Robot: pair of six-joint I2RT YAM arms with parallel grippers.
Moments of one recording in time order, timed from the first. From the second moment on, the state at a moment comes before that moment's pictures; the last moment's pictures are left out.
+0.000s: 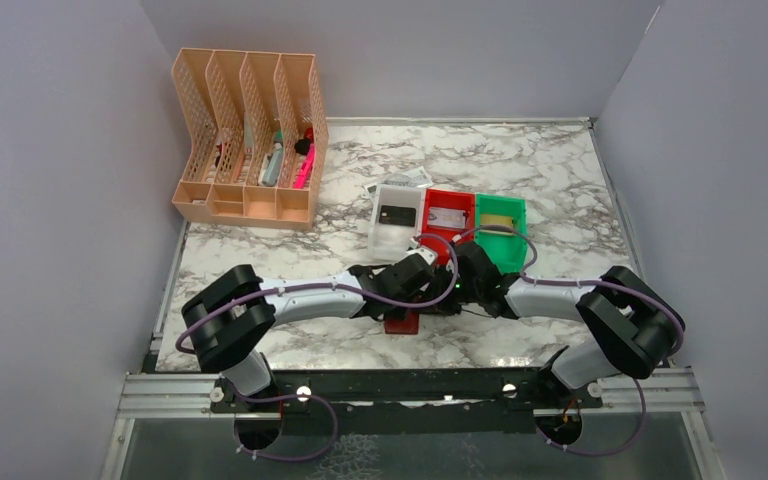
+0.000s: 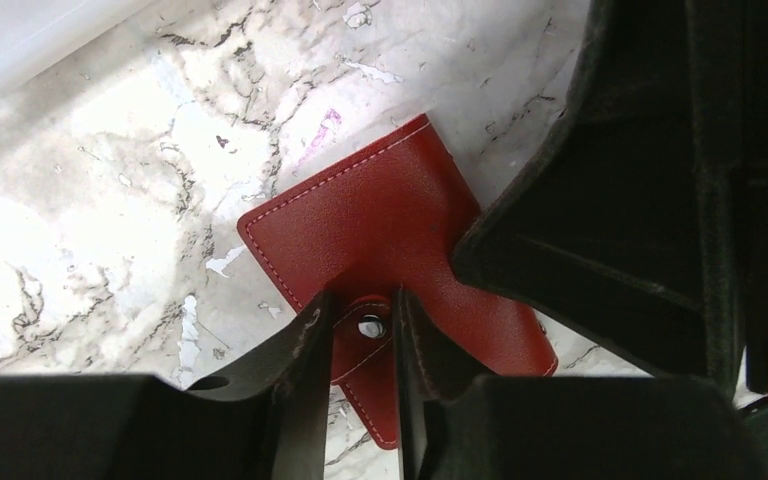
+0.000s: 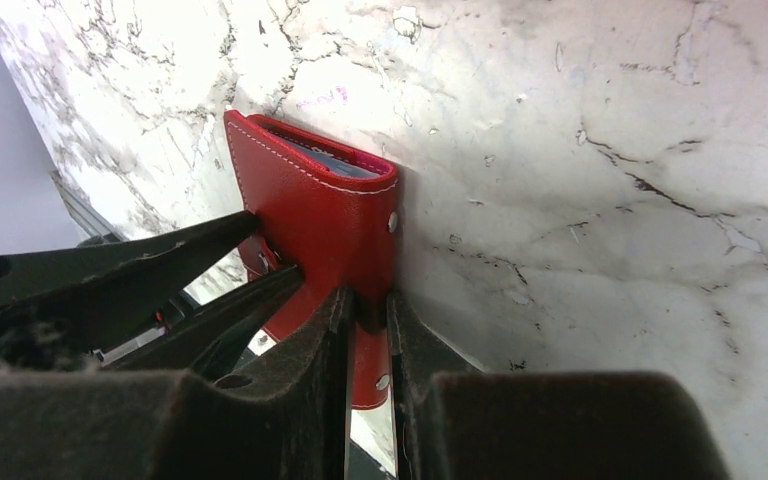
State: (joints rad) left arm -1.08 1.61 0.91 -0.35 -0.23 -0.41; right arm 0.71 1.48 0.50 0.16 -0.29 0.94
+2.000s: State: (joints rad) left arm -1.08 1.49 0.75 -0.40 -0.42 -0.70; right arm 0.73 1.45 0.50 0.13 -0.23 0.94
